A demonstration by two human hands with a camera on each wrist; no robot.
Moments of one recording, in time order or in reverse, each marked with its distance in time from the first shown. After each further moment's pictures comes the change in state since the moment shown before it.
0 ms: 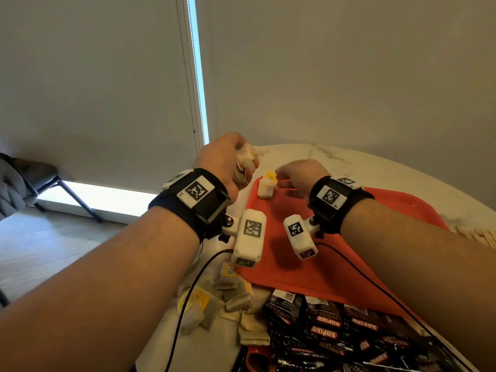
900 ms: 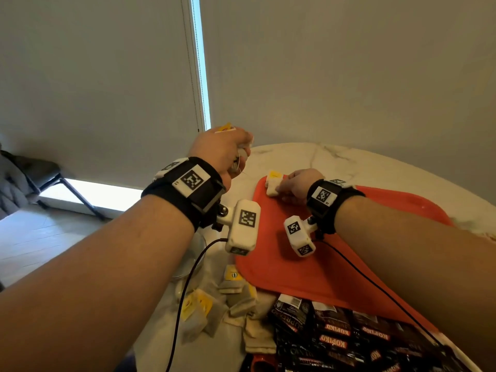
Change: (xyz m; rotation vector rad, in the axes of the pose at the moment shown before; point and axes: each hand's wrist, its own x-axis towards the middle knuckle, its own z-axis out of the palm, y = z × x) left_hand 0.024 0.012 -0.007 0.163 -0.015 0.189; right_hand 0.016 0.013 0.008 -0.157 -0.031 0.106
